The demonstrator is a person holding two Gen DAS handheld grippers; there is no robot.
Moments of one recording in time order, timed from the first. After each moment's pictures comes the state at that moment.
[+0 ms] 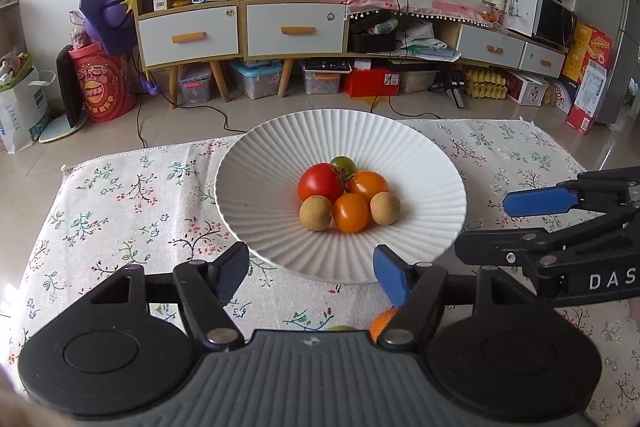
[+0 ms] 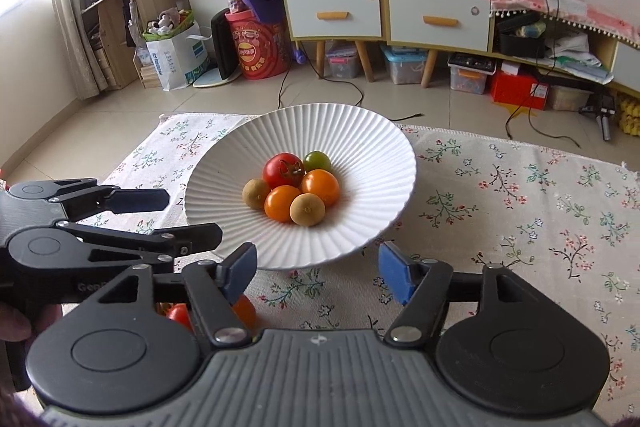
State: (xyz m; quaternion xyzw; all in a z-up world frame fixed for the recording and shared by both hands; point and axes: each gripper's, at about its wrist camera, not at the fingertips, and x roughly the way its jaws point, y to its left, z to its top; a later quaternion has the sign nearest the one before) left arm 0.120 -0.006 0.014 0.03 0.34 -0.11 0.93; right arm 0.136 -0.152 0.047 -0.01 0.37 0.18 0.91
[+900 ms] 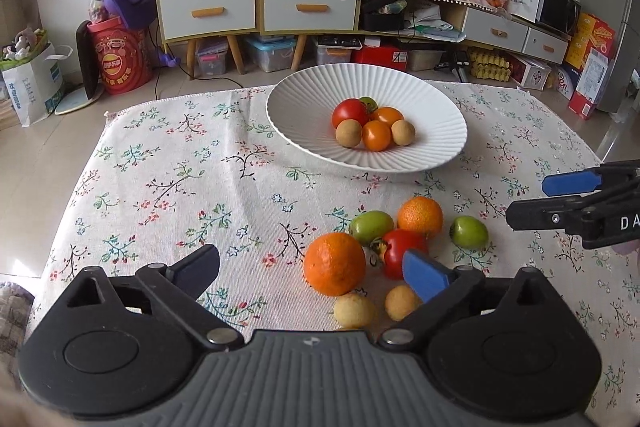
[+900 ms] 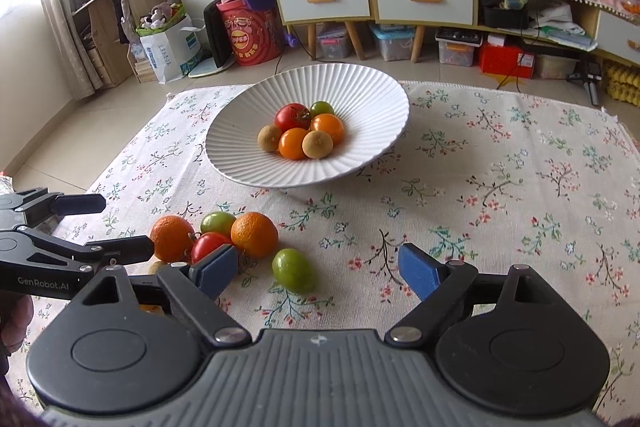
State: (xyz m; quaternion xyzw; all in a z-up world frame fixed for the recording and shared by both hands) left arm 0.060 0.036 0.005 0.02 0.38 -0.11 0.92; right arm 0.093 -0.160 0.034 0.02 0.40 0.16 0.90
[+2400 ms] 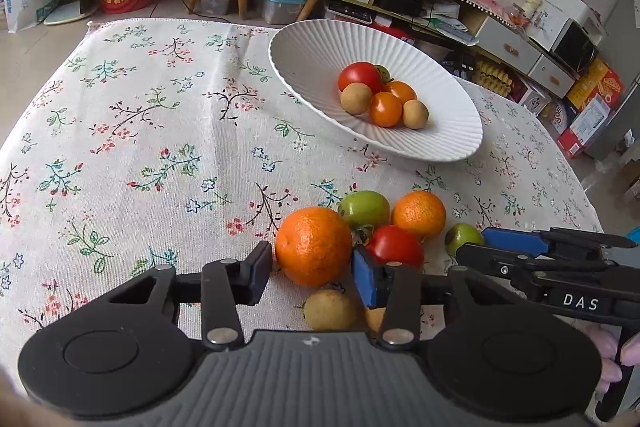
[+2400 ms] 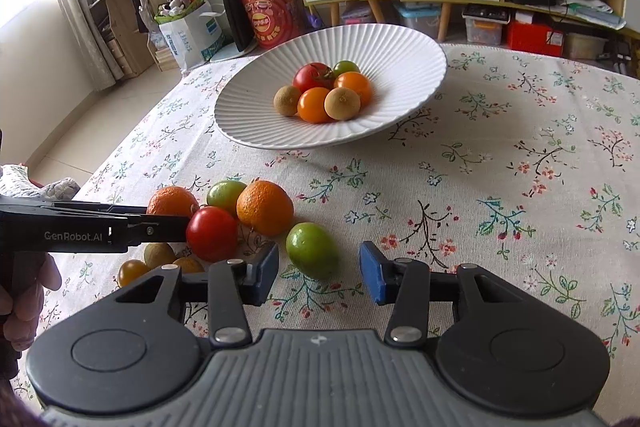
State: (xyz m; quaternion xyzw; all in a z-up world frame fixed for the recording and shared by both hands) left arm 0.082 0.045 -0.020 -0.09 0.43 -0.11 0.89; right arm 0.103 -0.150 0.006 0.03 0.41 0.21 0.89
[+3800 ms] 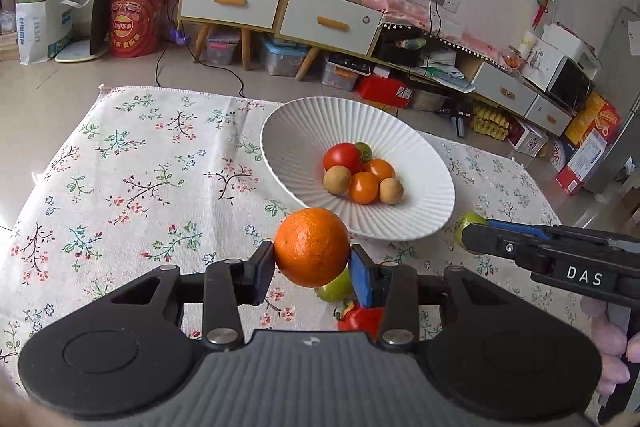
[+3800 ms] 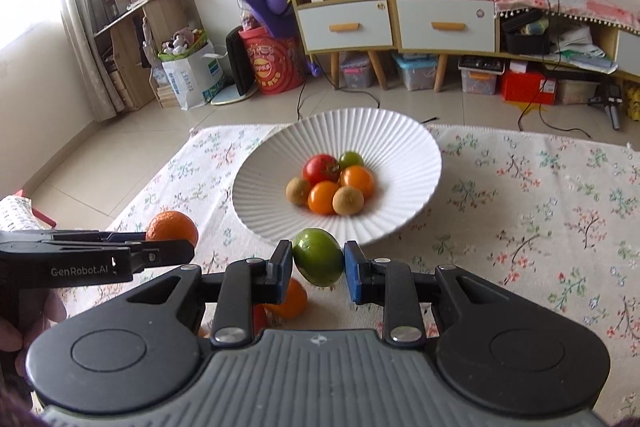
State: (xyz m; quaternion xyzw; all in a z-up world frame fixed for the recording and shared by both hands) left arm 0.087 0.039 0.027 -0.10 0.37 -0.10 0.92; right arm 0.119 -0.146 0.057 0.04 0.35 0.19 0.91
